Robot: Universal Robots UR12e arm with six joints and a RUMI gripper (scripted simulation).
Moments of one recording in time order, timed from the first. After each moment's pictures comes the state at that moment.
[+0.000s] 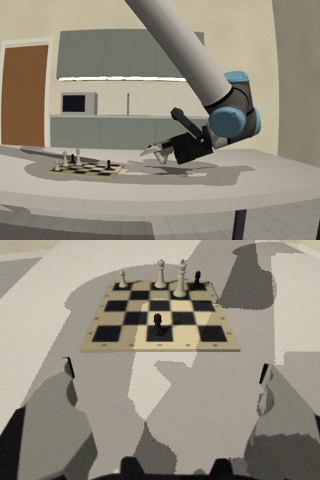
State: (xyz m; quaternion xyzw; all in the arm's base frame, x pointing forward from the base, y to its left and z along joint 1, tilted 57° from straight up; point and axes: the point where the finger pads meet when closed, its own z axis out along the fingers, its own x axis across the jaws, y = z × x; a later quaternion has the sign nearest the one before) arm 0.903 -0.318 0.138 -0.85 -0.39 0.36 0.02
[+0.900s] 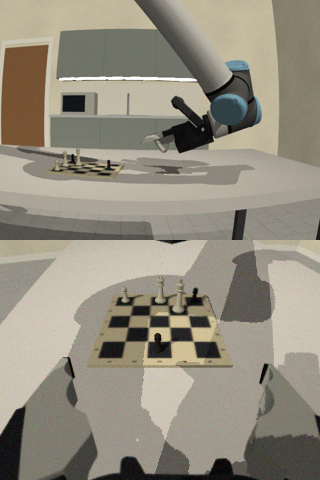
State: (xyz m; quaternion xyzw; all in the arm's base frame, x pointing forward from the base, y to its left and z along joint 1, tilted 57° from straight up) arm 0.890 -0.293 0.157 -0.85 -0.39 0.36 0.02
